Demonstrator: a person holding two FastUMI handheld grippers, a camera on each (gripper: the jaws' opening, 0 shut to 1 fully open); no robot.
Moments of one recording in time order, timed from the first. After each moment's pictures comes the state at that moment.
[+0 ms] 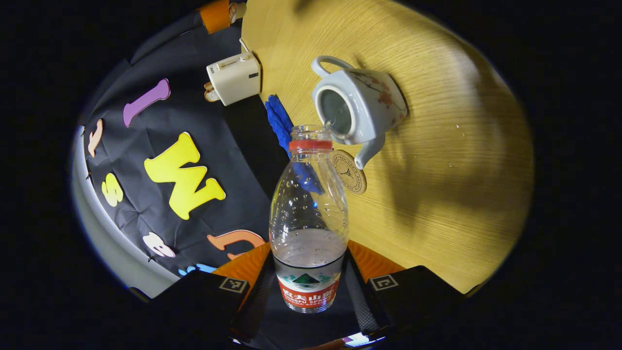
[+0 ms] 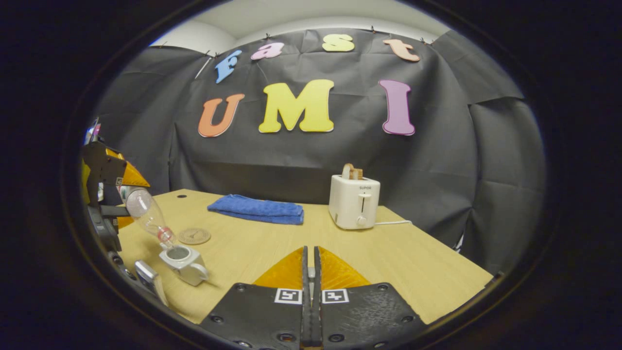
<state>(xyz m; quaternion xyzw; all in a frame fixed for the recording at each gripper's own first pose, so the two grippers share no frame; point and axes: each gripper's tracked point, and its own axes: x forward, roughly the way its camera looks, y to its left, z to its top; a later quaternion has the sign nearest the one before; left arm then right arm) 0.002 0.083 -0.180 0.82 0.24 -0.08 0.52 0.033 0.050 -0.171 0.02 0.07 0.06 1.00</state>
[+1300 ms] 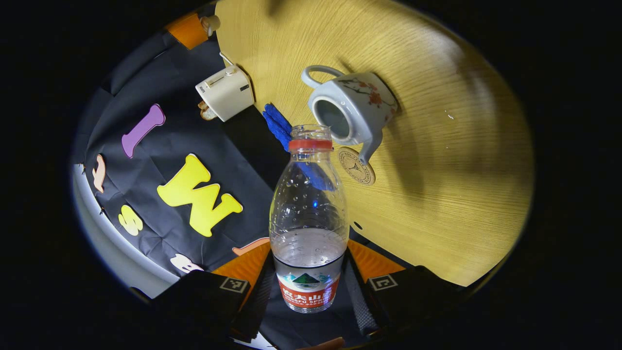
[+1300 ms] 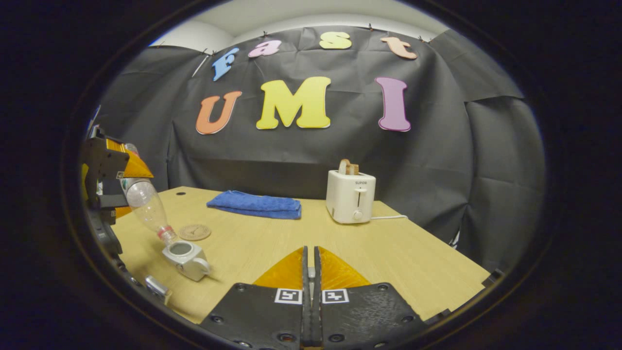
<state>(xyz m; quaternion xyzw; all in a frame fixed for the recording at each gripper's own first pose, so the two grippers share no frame) 0.000 0.068 -0.166 0.87 0.20 -0.08 0.45 0.017 0.042 -0.174 0.01 0.09 0.05 0.99</state>
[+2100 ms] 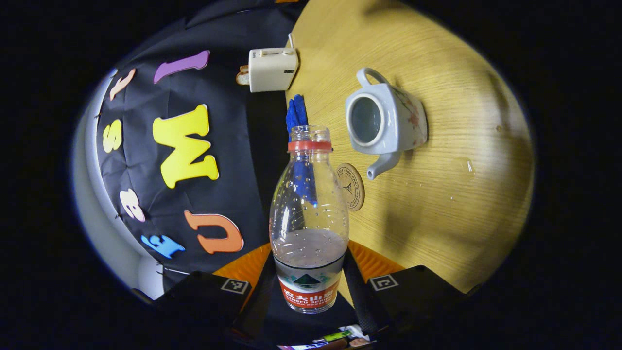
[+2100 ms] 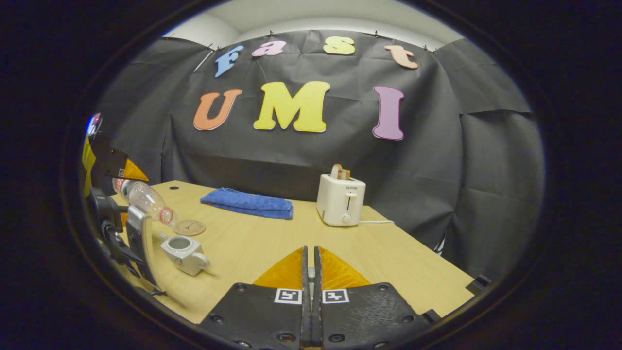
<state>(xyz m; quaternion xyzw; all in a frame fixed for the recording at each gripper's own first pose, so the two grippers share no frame) 0.003 0.098 -0.222 0.69 0.23 -0.09 0.68 -0.002 0.040 -0.166 -0.02 0.09 0.01 1.00</state>
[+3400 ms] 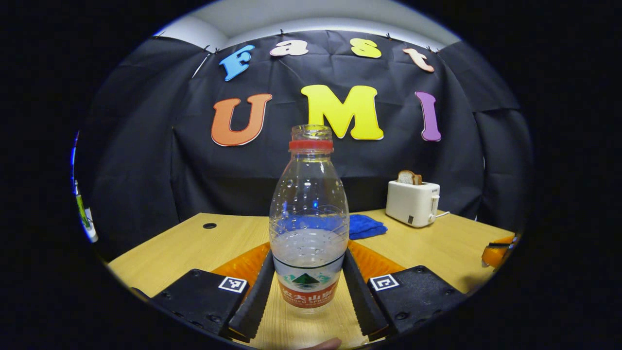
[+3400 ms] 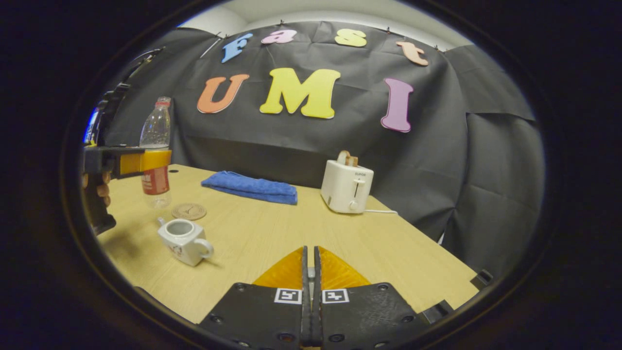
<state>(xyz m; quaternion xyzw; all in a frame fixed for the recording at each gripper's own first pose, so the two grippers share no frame) 0.068 0.080 -0.174 -0.04 0.09 -0.01 0.99 -0.002 0.062 -0.195 -0.04 0.12 0.01 0.99</state>
